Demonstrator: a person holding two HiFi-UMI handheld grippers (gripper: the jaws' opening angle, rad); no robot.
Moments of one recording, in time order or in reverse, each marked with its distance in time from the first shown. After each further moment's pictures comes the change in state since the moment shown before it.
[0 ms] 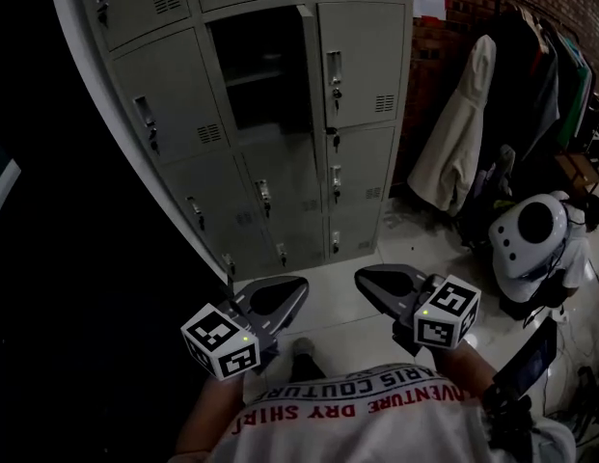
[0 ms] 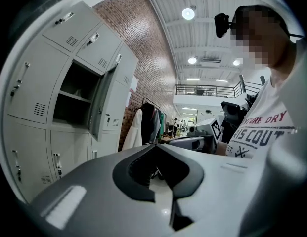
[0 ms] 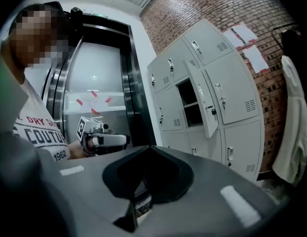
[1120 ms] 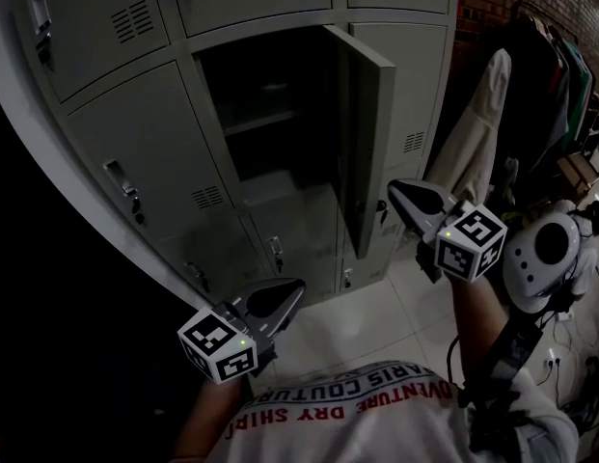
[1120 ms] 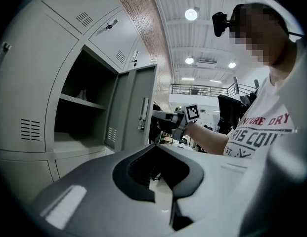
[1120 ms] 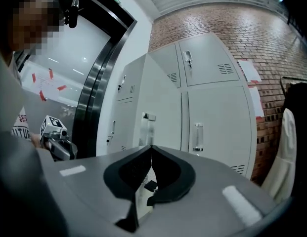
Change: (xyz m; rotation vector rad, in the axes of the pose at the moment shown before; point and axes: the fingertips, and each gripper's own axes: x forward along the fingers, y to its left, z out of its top) left arm 0.048 0.228 0.073 0.026 0.036 -0.098; right arm 0.150 -0.240 0.185 -0.269 -0.122 -0.349
